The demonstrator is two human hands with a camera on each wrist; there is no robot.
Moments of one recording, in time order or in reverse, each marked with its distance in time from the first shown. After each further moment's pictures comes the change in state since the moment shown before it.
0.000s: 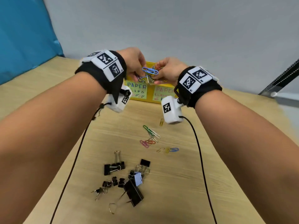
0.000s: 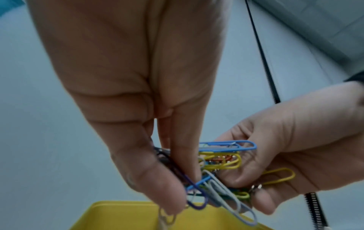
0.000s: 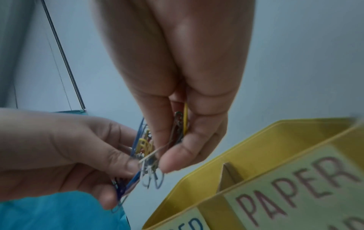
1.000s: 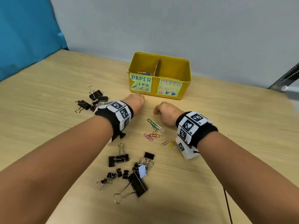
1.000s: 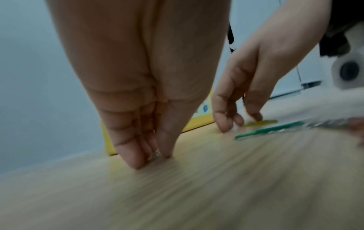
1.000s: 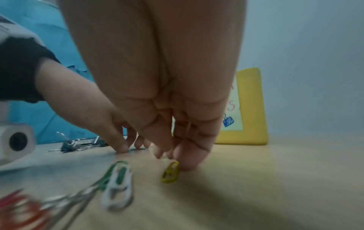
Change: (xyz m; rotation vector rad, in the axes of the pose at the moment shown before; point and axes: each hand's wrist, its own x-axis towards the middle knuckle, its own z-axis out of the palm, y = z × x) left_hand -0.026 -0.073 0.111 0.706 -0.130 0.012; right_hand -0.048 0.099 0.052 -0.961 -0.182 -0.024
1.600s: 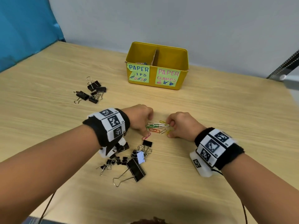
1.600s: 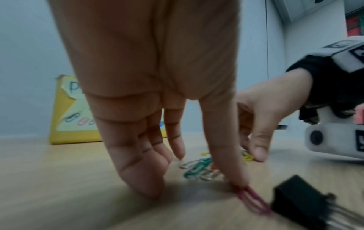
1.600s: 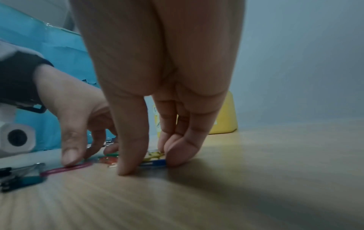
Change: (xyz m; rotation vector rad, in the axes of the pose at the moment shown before) left_hand -0.054 0.025 0.017 -0.207 -0.222 0.222; right_hand -0.066 0.035 0.034 0.104 0.009 0.016
